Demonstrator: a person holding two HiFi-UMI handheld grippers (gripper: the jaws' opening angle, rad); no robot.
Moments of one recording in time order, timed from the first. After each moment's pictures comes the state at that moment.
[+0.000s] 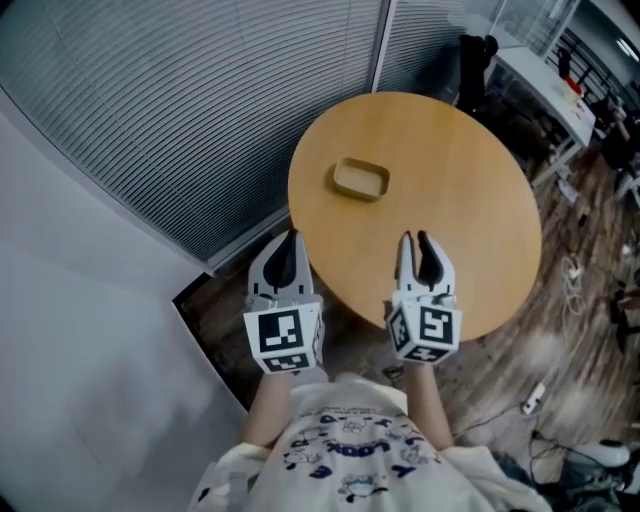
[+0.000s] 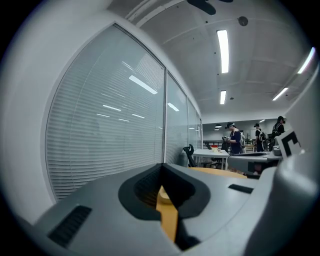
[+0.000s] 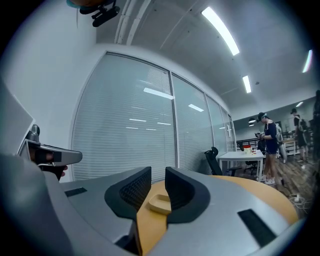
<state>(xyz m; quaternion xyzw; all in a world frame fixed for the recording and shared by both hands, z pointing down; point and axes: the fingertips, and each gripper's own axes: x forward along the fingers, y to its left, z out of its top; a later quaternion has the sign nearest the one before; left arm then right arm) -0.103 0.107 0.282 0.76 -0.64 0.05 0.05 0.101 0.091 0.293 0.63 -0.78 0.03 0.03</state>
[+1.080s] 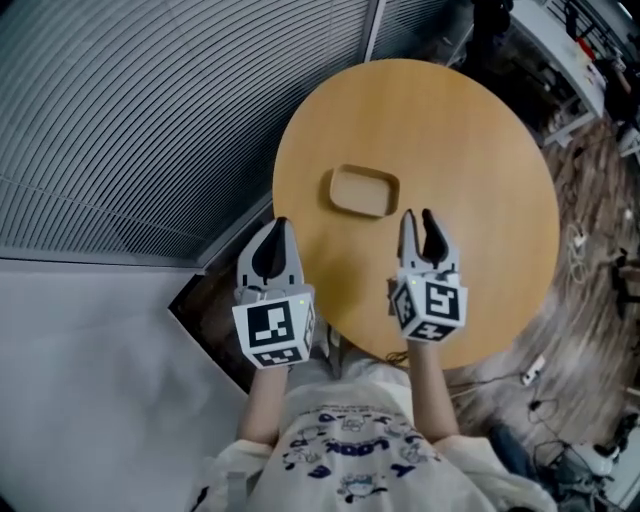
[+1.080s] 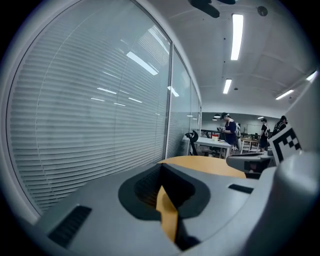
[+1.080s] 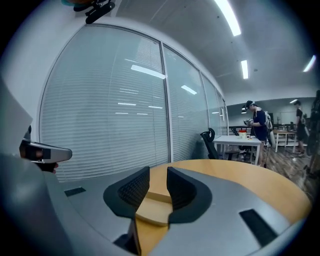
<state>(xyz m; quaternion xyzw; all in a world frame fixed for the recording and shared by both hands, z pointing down) -0.109 -0.074 0.352 0.77 -0.62 0.11 0.12 0.115 -0.090 0.371 0.66 -0.74 0.11 0.09</state>
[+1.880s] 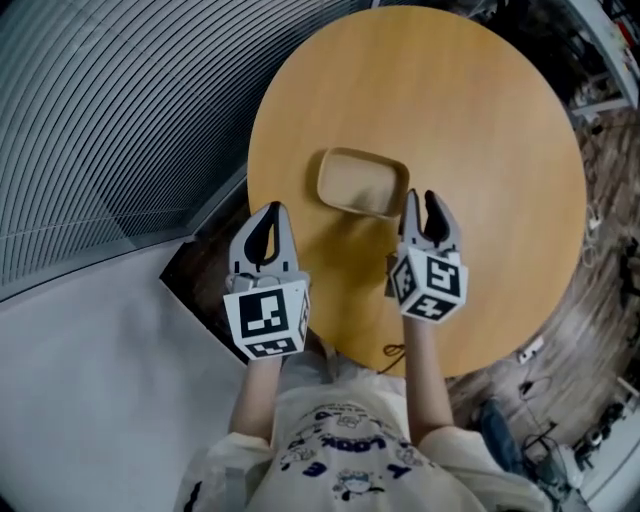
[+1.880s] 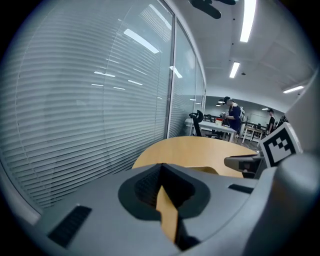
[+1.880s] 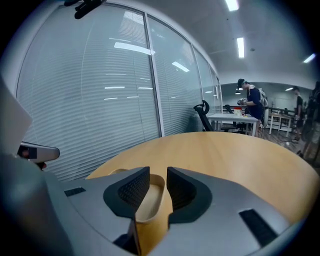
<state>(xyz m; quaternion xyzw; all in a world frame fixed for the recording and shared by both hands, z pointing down) -0.080 -0.144 0.451 0.75 -0.61 0.19 0.18 0.156 -0.169 0.496 0.66 -0.71 0.21 0.15</state>
